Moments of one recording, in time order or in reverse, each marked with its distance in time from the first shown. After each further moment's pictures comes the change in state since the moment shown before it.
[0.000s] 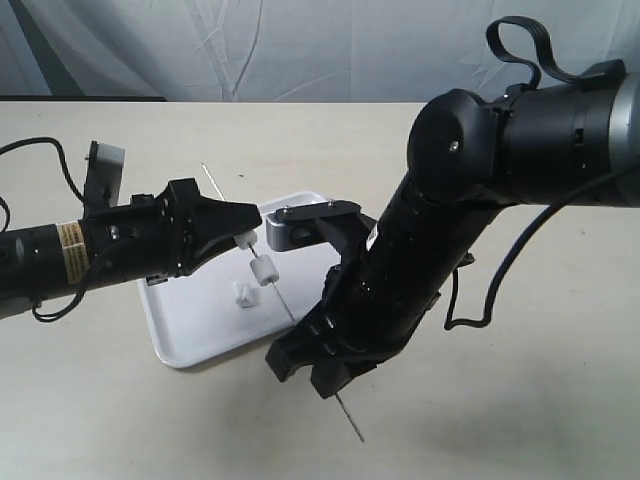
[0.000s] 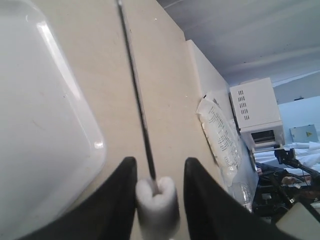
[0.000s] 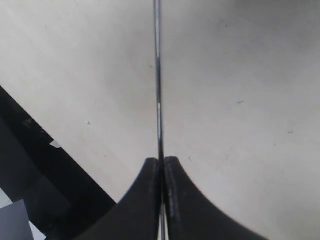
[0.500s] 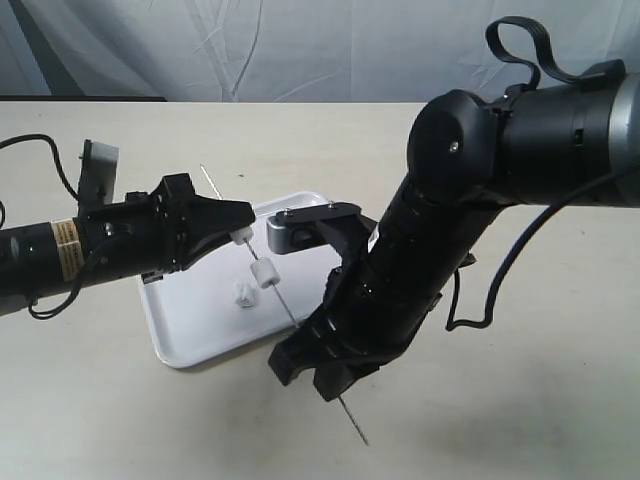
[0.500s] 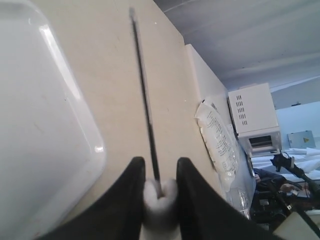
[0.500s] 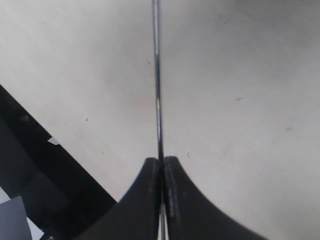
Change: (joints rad) left arm 0.017 0.000 0.000 -0.002 -0.006 -0.010; right arm 0.000 0.000 0.000 -0.006 0.021 0.000
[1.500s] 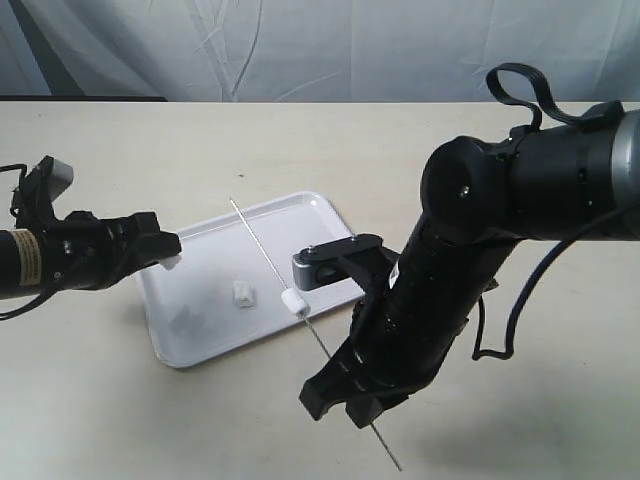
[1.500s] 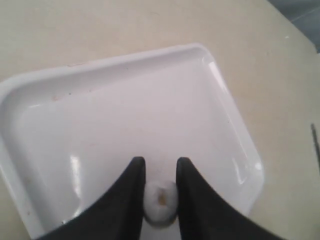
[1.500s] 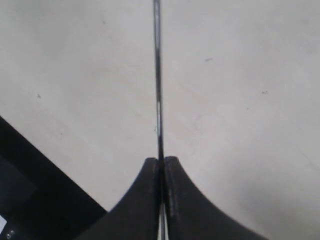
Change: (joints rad) left arm 0.183 0.000 0.000 0.110 0.330 0.174; right arm 0.000 0.000 0.098 -0.057 -0.046 0.014
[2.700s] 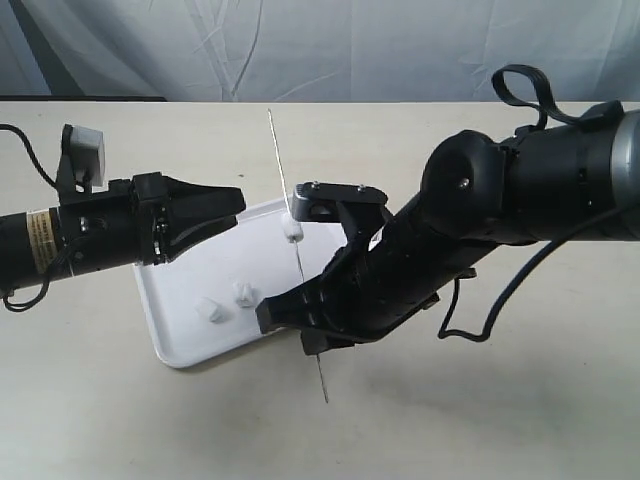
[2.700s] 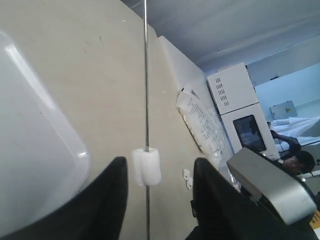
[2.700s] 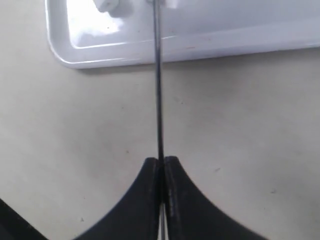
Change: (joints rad) left arm -0.082 0.015 -0.023 0.044 -0.469 -0.109; right arm 0.000 0.000 0.002 0.139 -0.318 0.114
